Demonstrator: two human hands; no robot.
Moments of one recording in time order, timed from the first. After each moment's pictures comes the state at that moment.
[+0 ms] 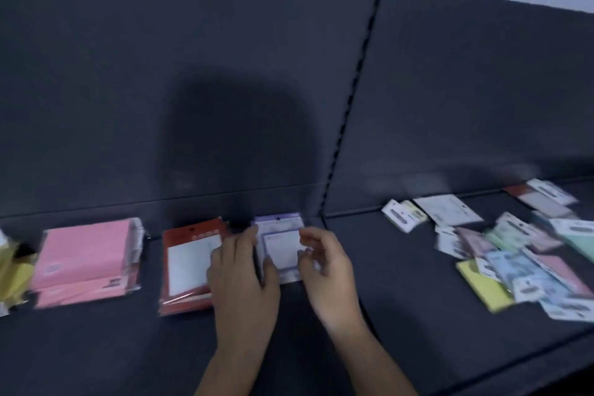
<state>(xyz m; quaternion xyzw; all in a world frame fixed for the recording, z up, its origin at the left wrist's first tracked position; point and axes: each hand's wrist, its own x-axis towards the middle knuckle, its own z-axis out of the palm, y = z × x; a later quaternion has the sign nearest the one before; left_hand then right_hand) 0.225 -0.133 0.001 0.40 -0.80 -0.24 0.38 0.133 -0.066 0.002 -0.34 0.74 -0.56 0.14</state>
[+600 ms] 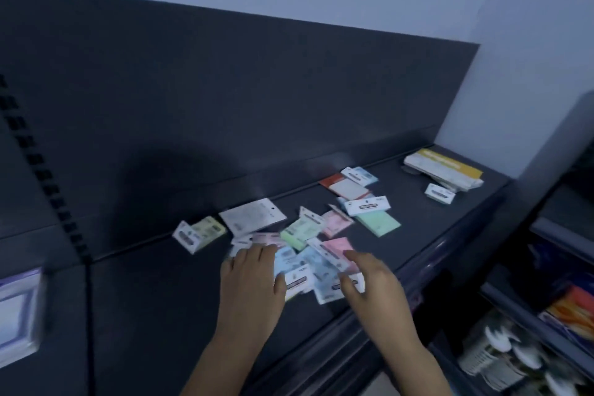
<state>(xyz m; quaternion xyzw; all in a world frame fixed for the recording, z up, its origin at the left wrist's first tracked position) -0.022 0.096 0.021 0.17 -0.95 -0.15 0.20 -0.099 0.260 0.022 -0.26 0.92 -0.30 -0.07</state>
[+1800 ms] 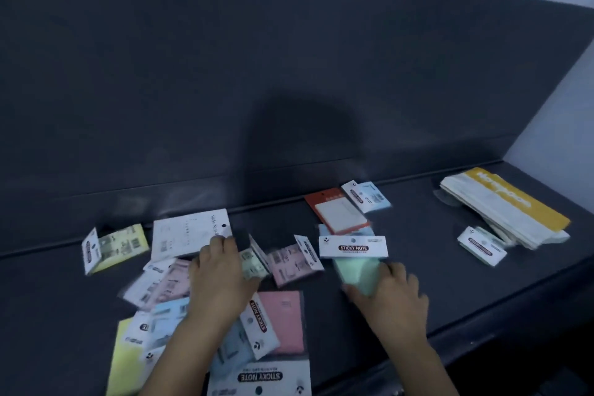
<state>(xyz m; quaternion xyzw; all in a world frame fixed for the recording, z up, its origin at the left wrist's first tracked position) -0.206 0.122 -0.017 0.40 -0.90 -0.15 0.05 -0.335 0.306 -0.022 -0.19 0.98 -0.10 0.04</state>
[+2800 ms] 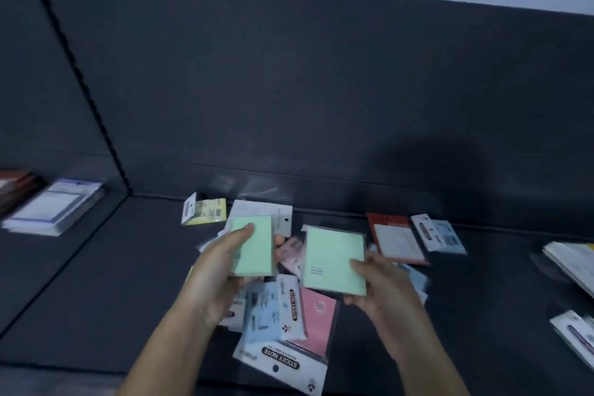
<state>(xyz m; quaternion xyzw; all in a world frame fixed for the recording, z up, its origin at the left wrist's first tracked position) -0.149 0.153 0.039 0.40 -0.40 -0.75 0.34 -0.319 0.266 0.032 -0.18 0.59 -0.64 0.46</state>
